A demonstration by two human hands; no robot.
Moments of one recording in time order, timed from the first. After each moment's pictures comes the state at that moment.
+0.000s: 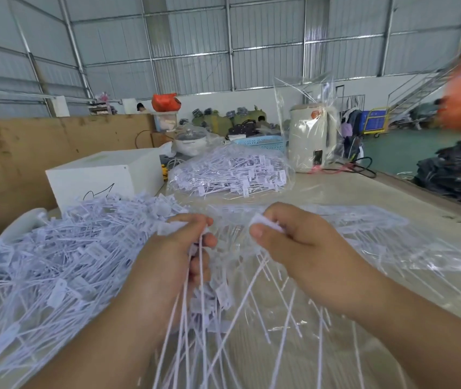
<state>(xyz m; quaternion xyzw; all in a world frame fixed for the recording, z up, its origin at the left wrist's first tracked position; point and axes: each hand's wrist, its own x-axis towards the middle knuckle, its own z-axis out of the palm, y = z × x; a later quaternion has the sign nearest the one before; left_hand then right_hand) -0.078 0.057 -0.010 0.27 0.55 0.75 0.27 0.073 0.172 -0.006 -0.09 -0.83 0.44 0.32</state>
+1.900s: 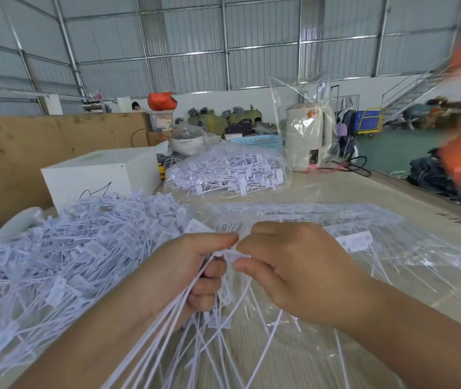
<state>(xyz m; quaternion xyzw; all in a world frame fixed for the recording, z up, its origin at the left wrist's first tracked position) -0.084 0.055 -0.011 0.30 0.59 0.59 0.47 0.073 0.151 -0.003 0.01 -0.93 -0.02 0.37</state>
